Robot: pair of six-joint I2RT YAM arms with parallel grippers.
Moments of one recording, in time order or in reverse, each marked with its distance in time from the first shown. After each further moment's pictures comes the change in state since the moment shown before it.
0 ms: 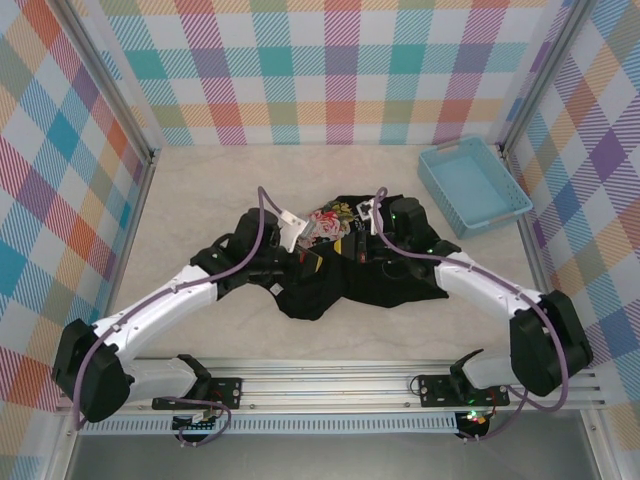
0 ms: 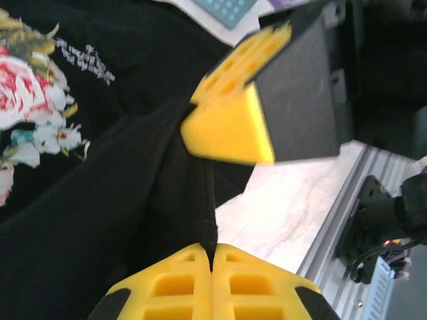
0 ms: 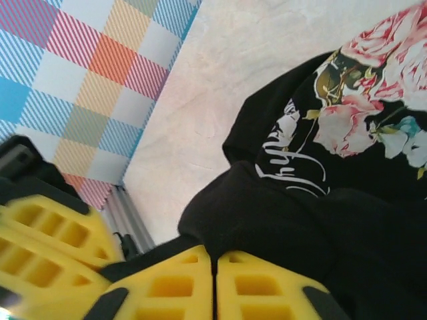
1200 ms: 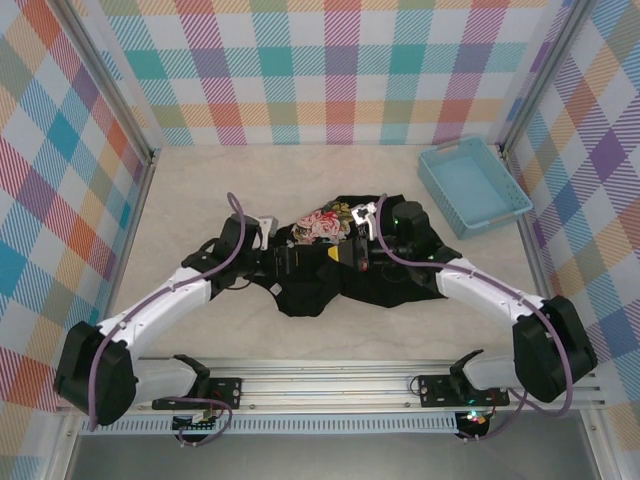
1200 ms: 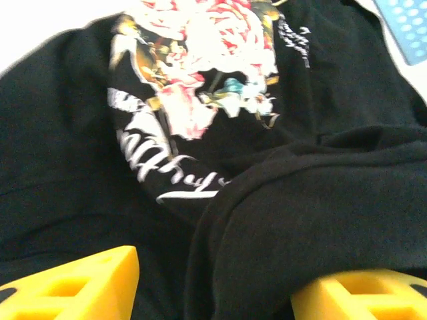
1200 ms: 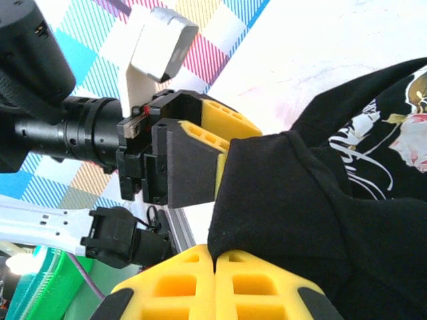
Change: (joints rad) left arm 0.163 -0.029 -0.164 -0.007 -0.253 -0.173; right arm 0.007 -0.005 -0.066 0.186 -0.195 0.024
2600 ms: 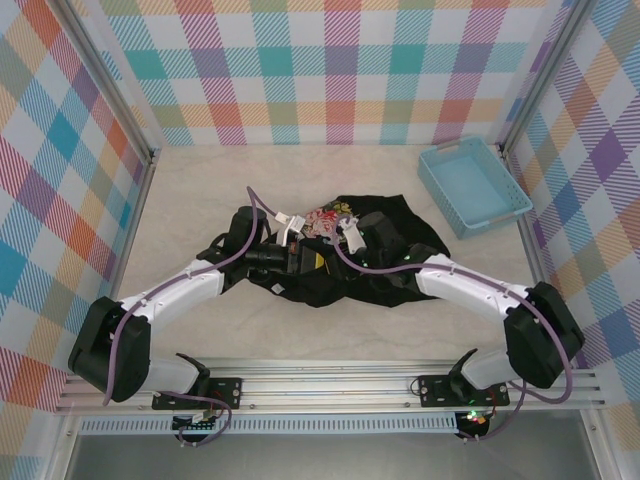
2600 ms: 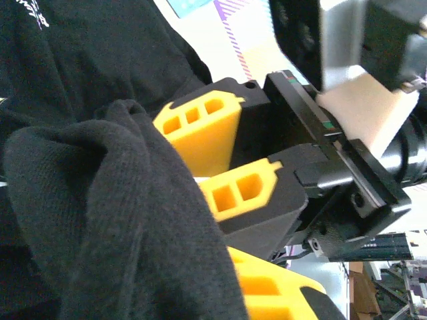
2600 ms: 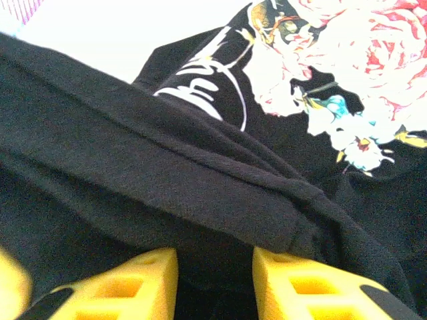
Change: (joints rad) left arm 0.005 0.156 -0.003 0.356 0.655 -0.116; right arm 0.189 0.087 0.115 -0.351 0.590 -0.285
